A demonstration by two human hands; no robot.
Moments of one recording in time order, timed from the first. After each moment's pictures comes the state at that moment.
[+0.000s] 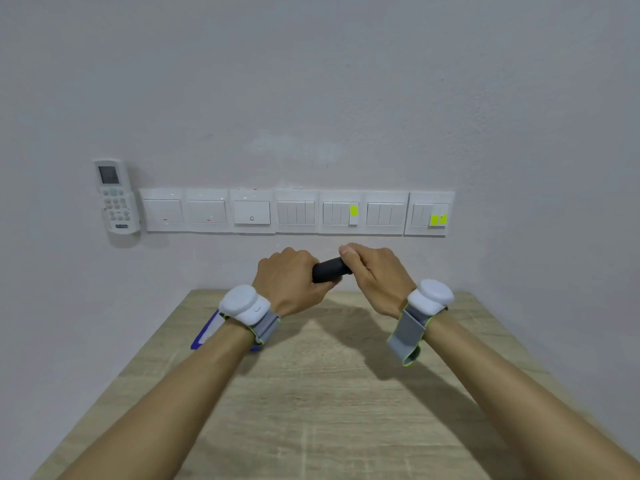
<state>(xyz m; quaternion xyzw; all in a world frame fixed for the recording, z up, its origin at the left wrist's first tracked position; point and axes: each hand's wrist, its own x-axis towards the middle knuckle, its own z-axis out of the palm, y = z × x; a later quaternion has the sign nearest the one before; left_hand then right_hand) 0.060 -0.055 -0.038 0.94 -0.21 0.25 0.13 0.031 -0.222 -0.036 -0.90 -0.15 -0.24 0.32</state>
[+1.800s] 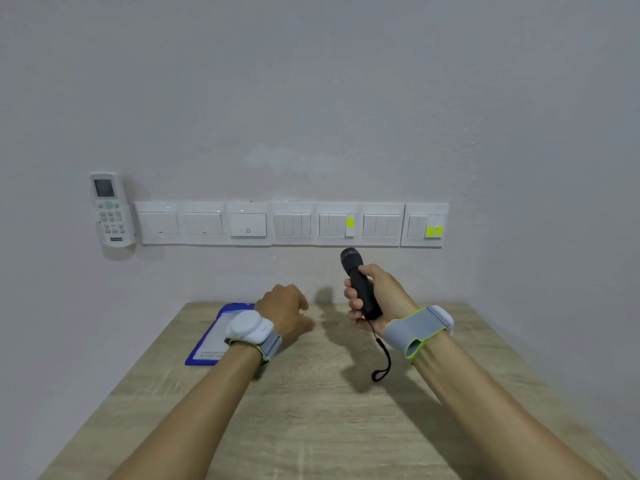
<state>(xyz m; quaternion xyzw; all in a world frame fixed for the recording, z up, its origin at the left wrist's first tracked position) 0.097 -0.050 -0.082 0.97 -0.14 0.06 0.17 0.038 -0.219 -0.041 -0.55 0.09 0.07 0.83</state>
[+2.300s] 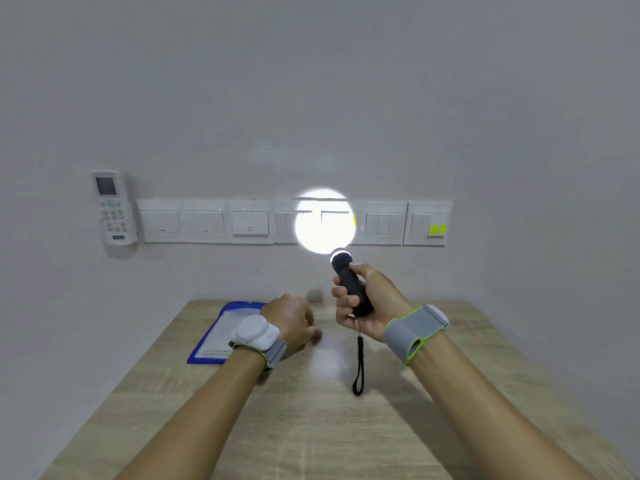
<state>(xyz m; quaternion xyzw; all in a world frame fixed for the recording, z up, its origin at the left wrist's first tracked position) 0.097 -0.054 -0.093 0.98 -0.16 0.05 0.12 0.034 -0.206 -0.038 -0.48 0.07 0.14 0.87</state>
